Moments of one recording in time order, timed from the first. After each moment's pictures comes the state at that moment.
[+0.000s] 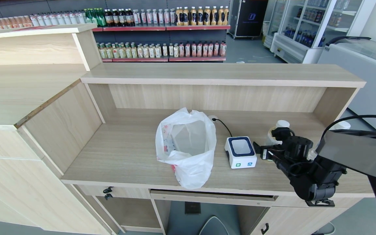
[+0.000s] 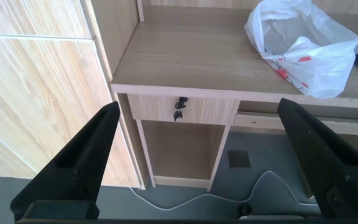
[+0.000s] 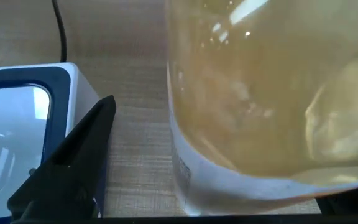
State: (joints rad) left arm 0.00 0.00 0.00 0.00 0.00 -0.01; right arm 0.14 2.45 -0.90 -1.40 -0.15 -0.04
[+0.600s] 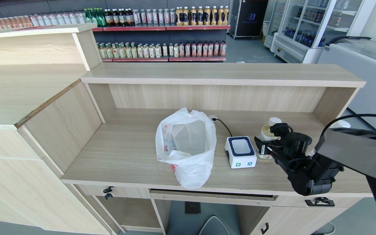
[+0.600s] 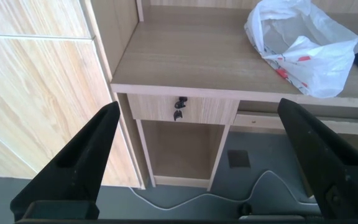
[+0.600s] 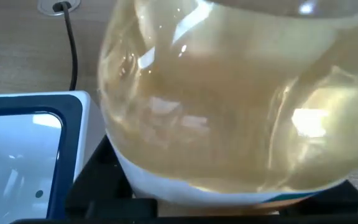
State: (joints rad) left arm 0.00 0.00 0.00 0.00 0.00 -0.01; right arm 0.13 2.46 -0.97 -1.39 -0.11 -0.07
